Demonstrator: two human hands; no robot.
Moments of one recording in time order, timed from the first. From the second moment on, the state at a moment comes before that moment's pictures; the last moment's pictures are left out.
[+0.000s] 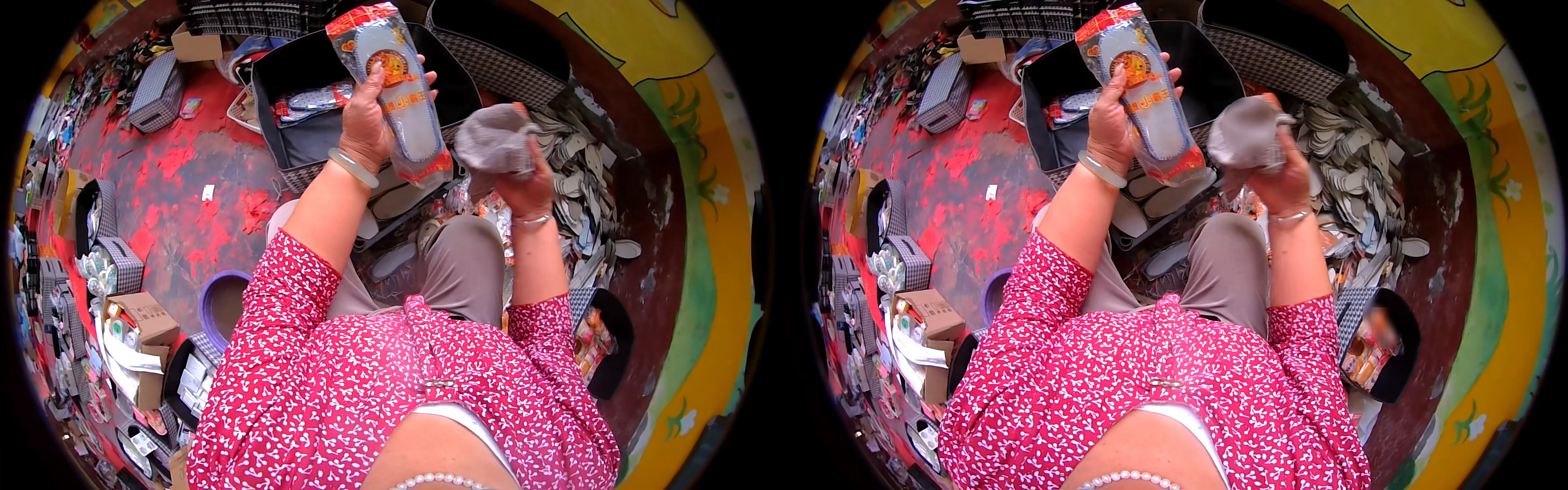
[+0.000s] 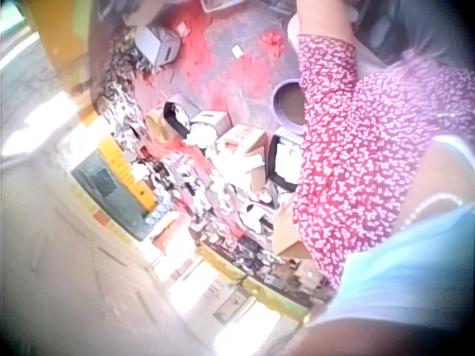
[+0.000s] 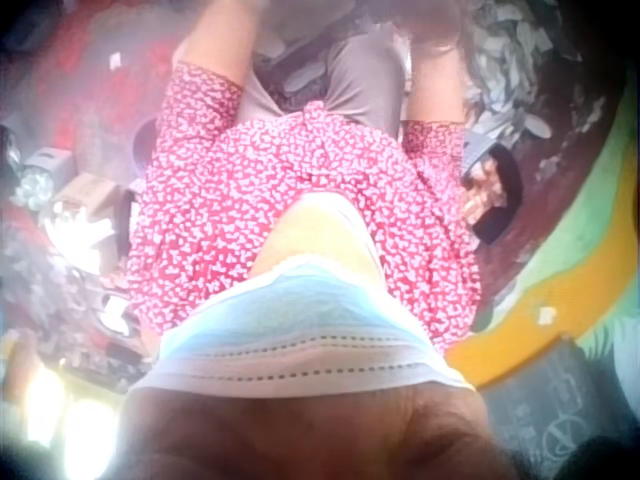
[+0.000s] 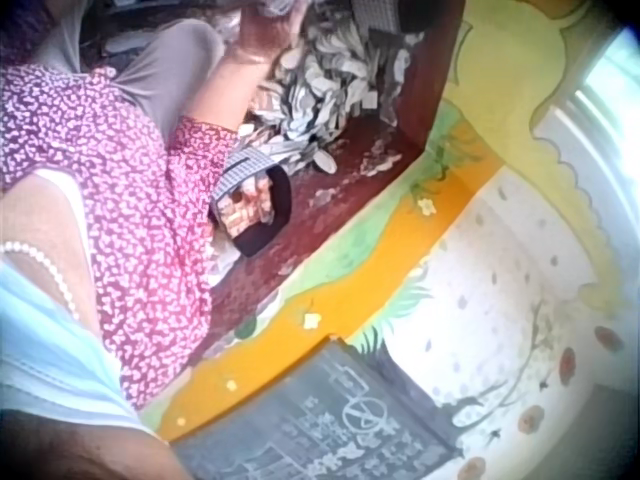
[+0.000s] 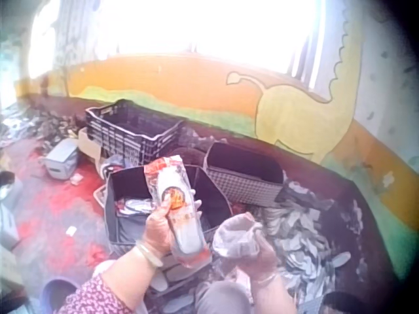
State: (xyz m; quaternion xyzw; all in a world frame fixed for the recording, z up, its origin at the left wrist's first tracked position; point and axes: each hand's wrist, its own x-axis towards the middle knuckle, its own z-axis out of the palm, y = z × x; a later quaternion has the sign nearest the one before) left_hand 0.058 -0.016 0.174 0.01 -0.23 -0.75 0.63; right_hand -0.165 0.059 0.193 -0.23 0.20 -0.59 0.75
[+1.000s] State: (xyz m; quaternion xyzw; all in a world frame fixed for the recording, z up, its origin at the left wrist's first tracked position) left_hand 0.044 -0.010 0.164 0.11 -0.20 -0.68 0.70; right_hand -0.101 0.090 0.194 -0.28 0.45 -0.33 0.78
